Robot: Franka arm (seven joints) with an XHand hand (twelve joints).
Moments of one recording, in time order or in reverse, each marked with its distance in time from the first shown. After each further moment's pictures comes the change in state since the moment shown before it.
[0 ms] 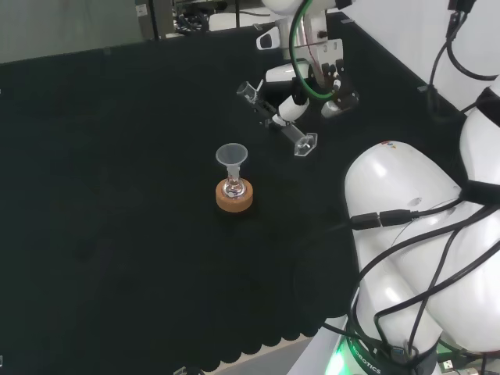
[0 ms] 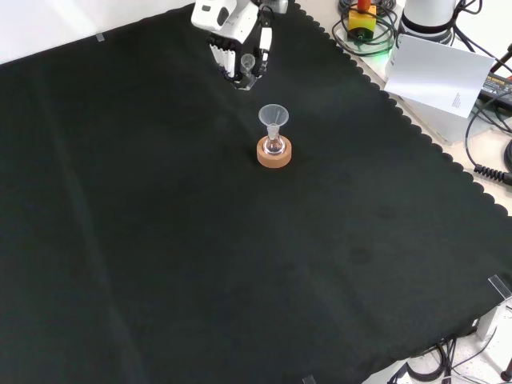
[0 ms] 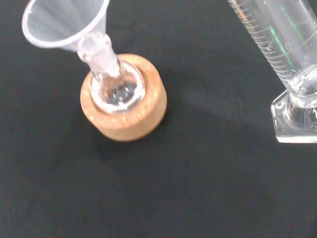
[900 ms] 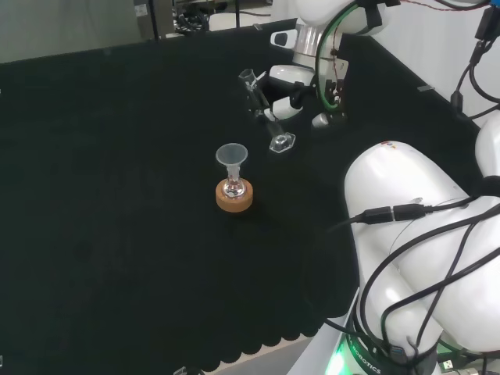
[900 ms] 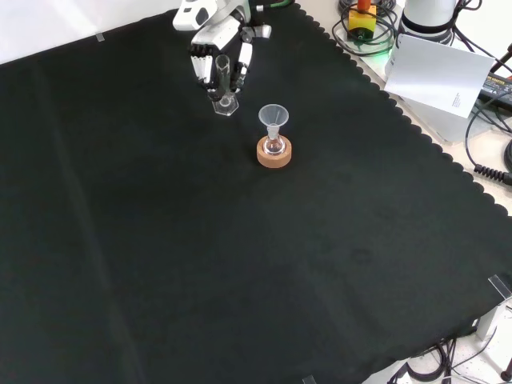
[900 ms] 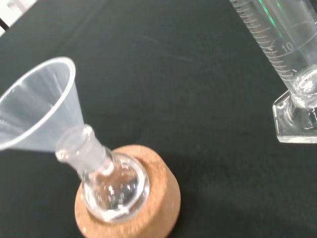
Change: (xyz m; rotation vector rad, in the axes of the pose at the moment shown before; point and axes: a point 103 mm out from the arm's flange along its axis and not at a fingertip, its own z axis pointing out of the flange) arm -0.026 0.050 0.016 -0.271 0.185 -0.057
